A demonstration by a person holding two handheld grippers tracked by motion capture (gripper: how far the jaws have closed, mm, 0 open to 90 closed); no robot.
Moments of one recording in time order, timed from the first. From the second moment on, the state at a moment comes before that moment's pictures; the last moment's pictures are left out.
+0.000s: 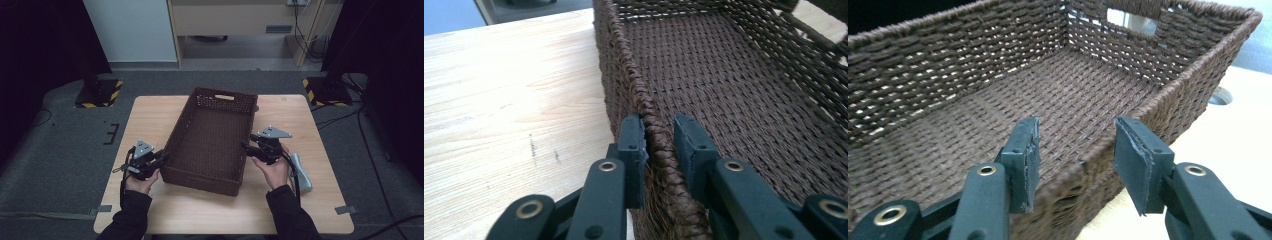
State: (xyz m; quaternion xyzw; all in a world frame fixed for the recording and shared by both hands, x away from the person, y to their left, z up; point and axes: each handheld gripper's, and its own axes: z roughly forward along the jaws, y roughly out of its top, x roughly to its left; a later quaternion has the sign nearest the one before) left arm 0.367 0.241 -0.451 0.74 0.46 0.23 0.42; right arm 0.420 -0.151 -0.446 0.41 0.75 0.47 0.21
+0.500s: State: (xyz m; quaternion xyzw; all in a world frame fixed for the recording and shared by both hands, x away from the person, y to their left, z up) left arm 0.362 0.246 -0.449 0.74 0.46 0.23 0.43; right arm 0.415 -0.152 -0.450 0.42 0.75 0.47 0.19
